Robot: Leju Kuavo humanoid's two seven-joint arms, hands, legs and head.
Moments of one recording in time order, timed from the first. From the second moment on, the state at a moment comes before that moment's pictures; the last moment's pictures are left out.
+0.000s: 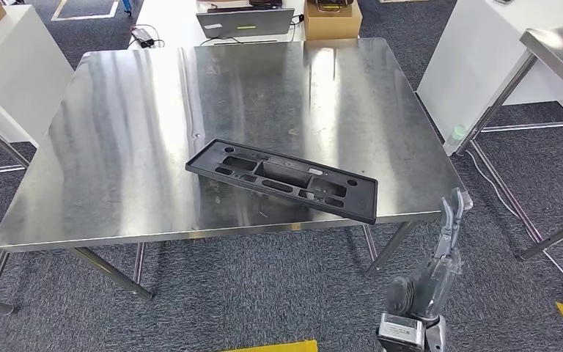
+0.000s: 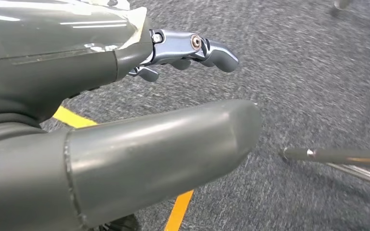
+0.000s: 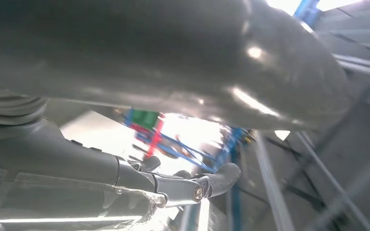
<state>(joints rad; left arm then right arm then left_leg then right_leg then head) -0.09 -0.05 0.86 -0.27 -0.32 0.04 -0.67 0.26 0.18 0.12 -1.94 0.45 -0.68 -0.68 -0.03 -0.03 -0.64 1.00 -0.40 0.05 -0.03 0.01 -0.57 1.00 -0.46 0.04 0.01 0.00</state>
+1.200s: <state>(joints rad) -0.06 -0.08 0.99 -0.30 -0.43 0.05 -0.61 0.22 0.19 0.06 -1.61 0.42 -0.52 -0.53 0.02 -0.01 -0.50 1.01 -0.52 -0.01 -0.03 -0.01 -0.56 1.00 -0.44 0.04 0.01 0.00</state>
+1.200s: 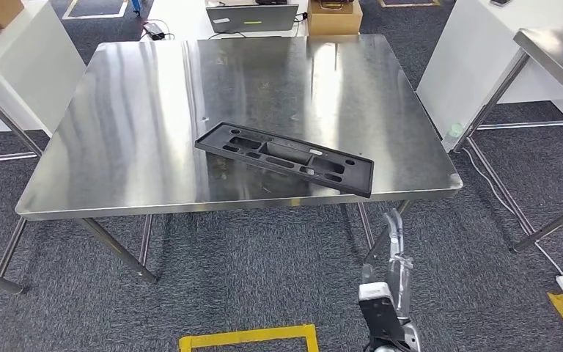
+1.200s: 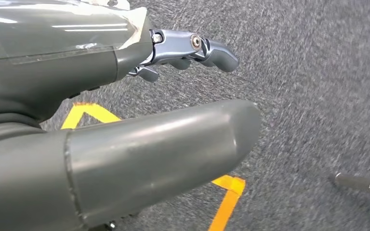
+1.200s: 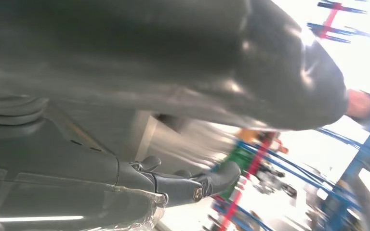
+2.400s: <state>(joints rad) -0.06 -0.10 1.08 -0.26 -0.50 0.32 -0.23 -0.05 0.11 -0.19 -0.22 0.58 -0.51 0.18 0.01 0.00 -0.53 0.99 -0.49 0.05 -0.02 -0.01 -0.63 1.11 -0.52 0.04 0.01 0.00</state>
